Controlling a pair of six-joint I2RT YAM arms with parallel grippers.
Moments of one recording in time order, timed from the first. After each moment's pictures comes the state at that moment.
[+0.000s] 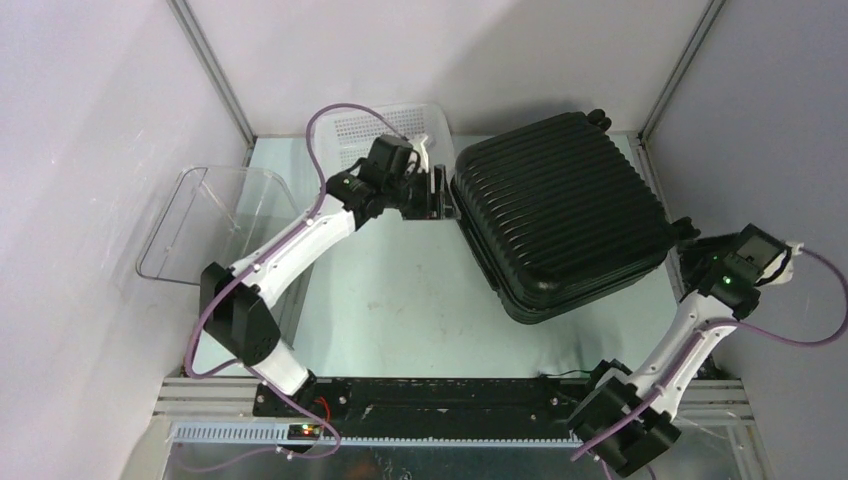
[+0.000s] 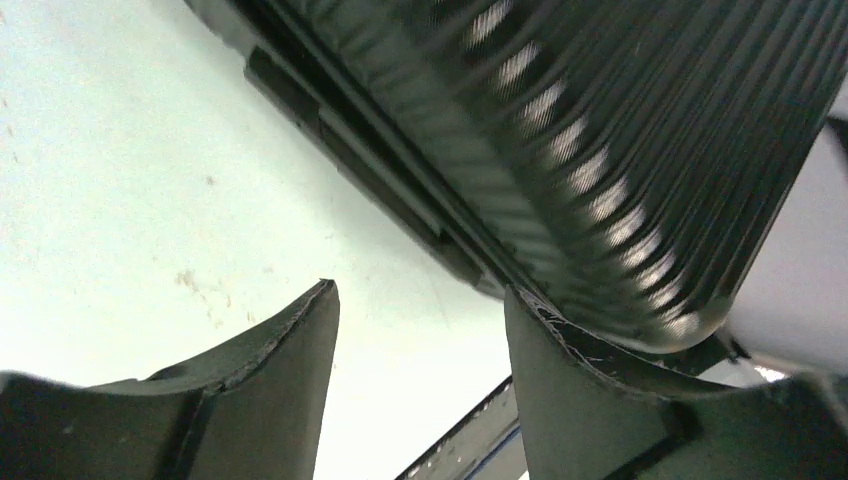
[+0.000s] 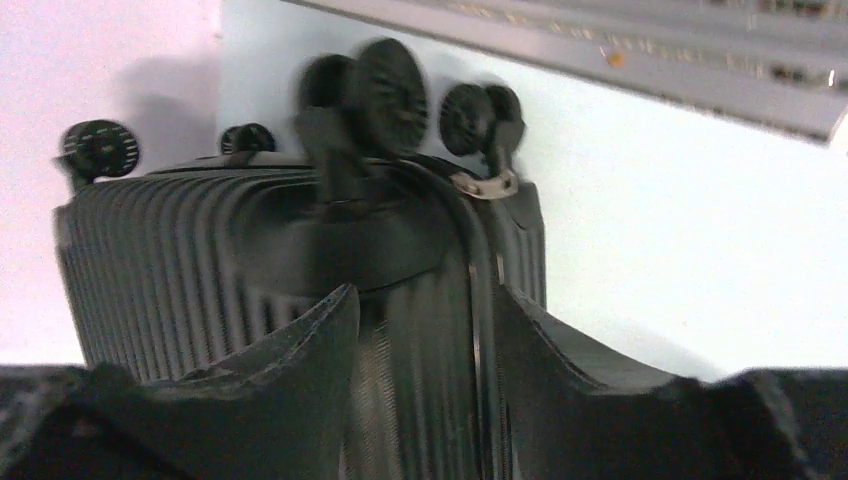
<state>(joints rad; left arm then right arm) -0.60 1.61 1.50 -0.56 0.29 -0.53 -0.79 0.94 0.91 -0.72 -0.17 0.82</state>
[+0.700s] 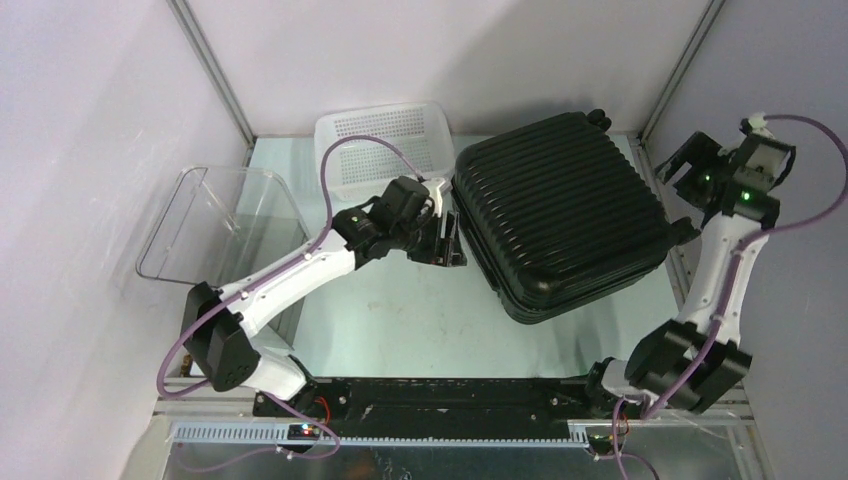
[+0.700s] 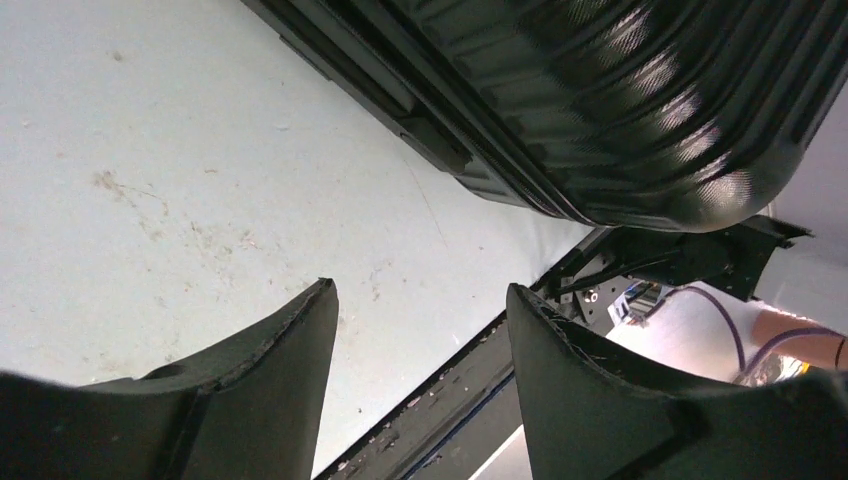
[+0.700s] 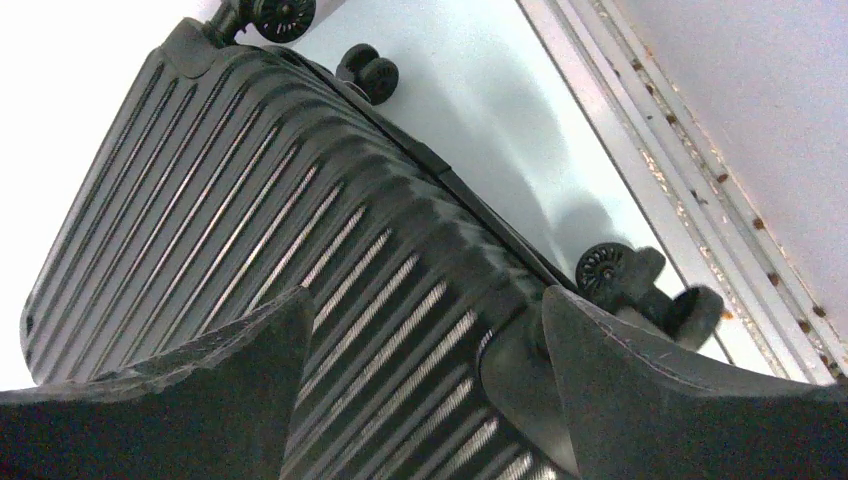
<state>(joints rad) -0.78 1.45 1.29 -0.58 0.22 -0.53 -0.54 1.28 1.37 -0.64 -0.30 0.32</state>
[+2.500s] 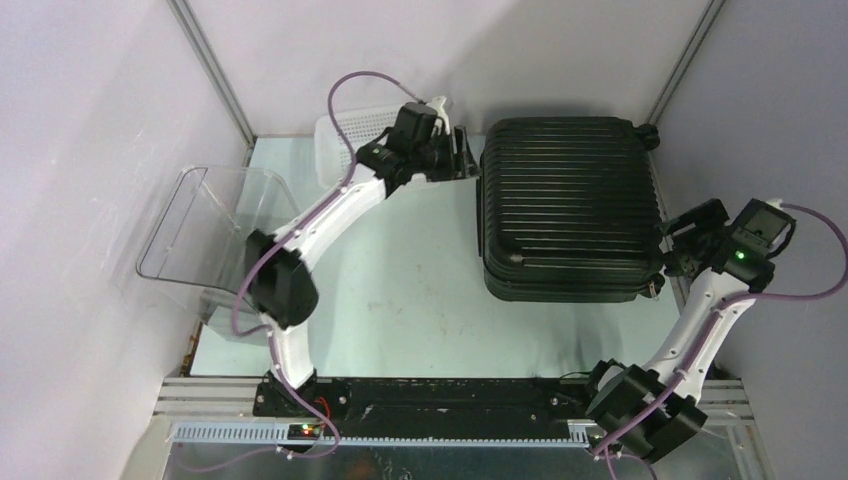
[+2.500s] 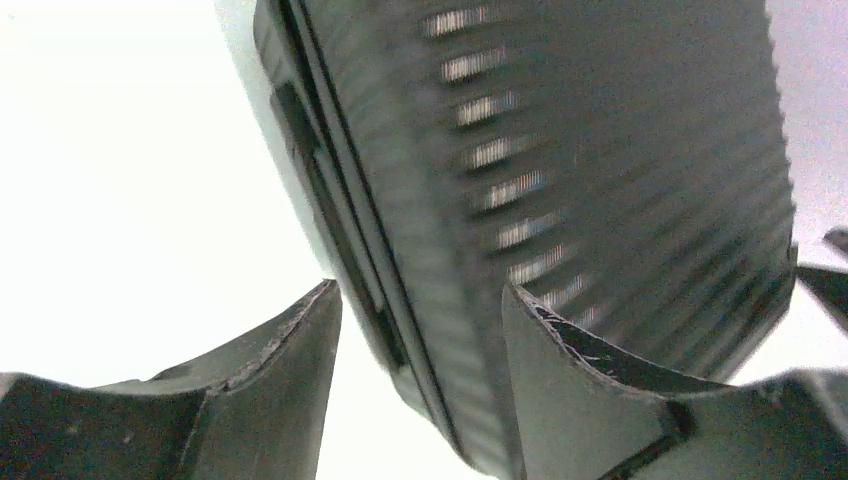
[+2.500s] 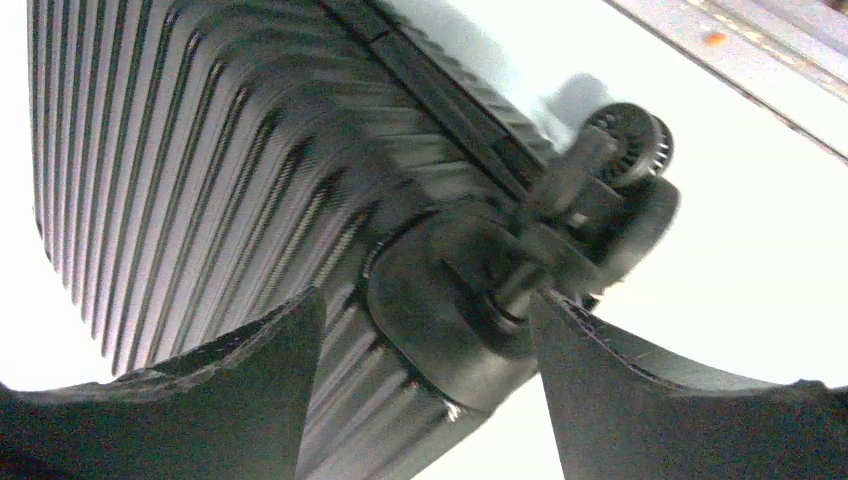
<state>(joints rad) -0.61 1.94 1.90 -0.50 0.18 -0.56 -0.68 1.05 1.09 -0.80 -0.33 0.54</state>
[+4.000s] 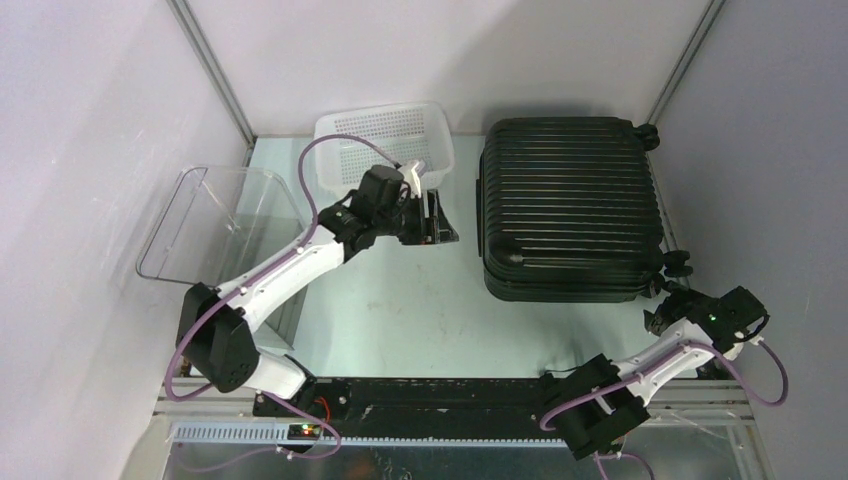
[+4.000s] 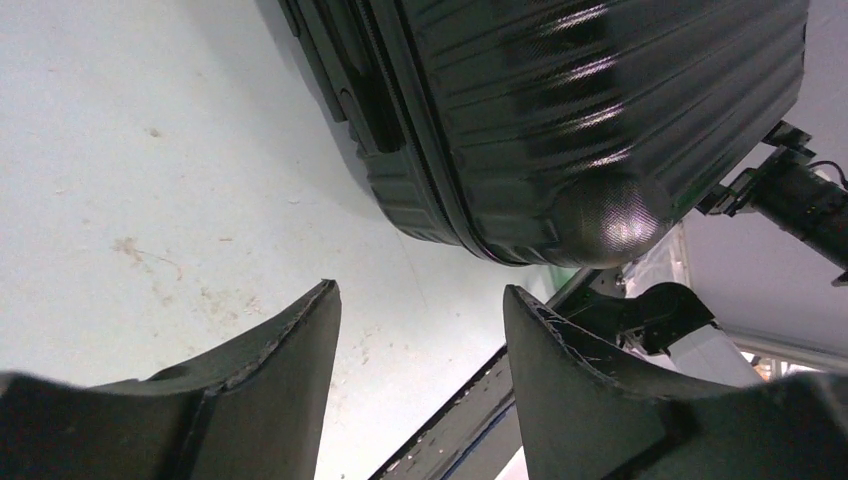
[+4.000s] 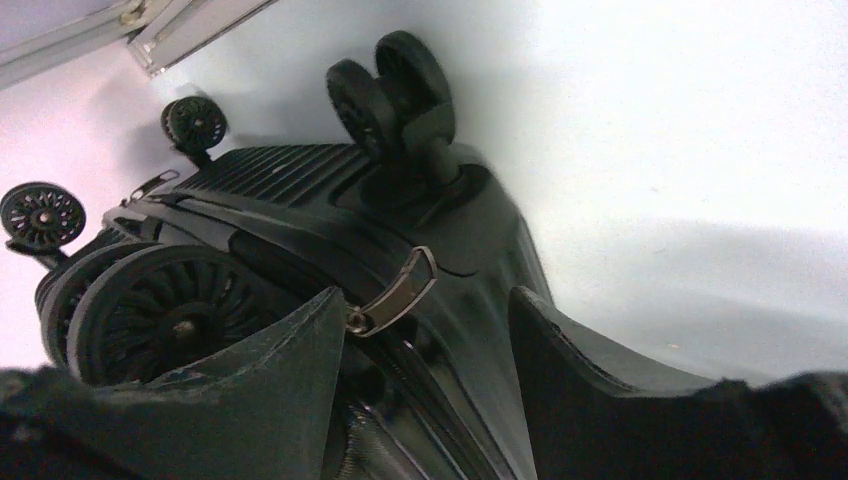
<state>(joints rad) -0.64 1.44 1.21 -0.40 0.32 -0.60 -1.07 0.85 0.58 -0.74 -0.40 1.12</state>
